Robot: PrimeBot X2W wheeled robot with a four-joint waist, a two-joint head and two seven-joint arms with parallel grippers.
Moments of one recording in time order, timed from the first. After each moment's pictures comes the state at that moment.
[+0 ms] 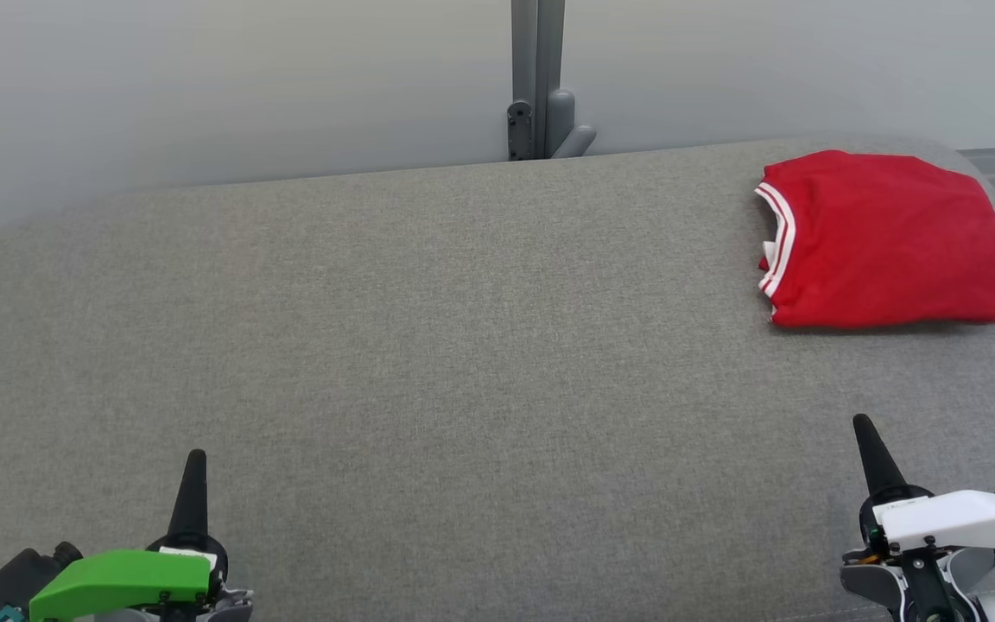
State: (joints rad) left arm -0.02 0.04 0.06 0.25 -1.26 -0.11 0.01; right arm -0.04 -0.04 -0.13 0.24 1.17 0.13 0.03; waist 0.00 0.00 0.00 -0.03
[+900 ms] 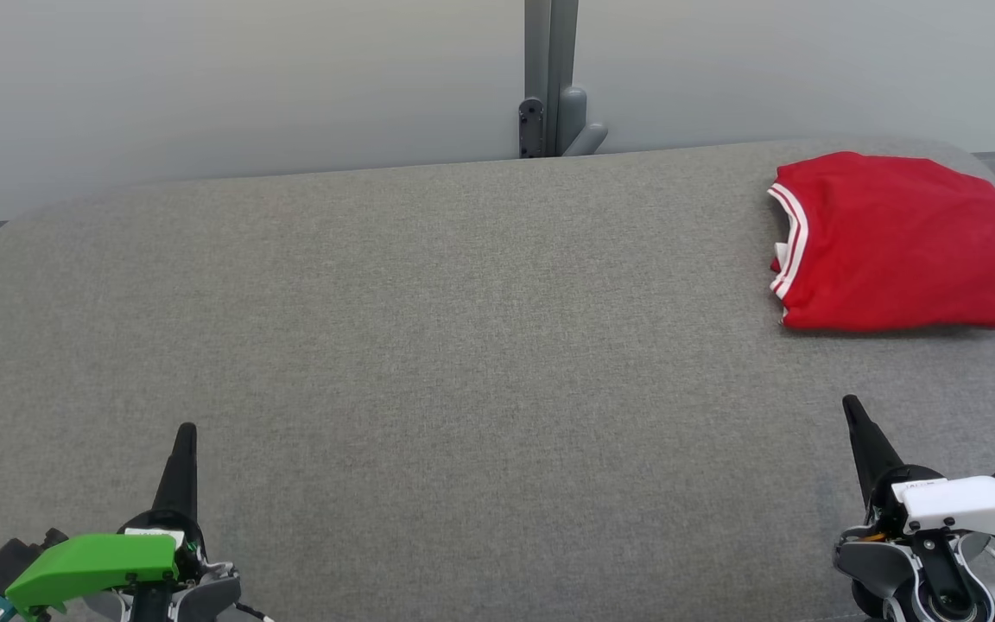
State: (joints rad) left arm -0.06 0.05 0.09 0.24 -1.48 -0.12 0.07; right arm -0.07 -0.04 -0.12 0.23 1.44 0.13 0.08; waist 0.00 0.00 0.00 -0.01
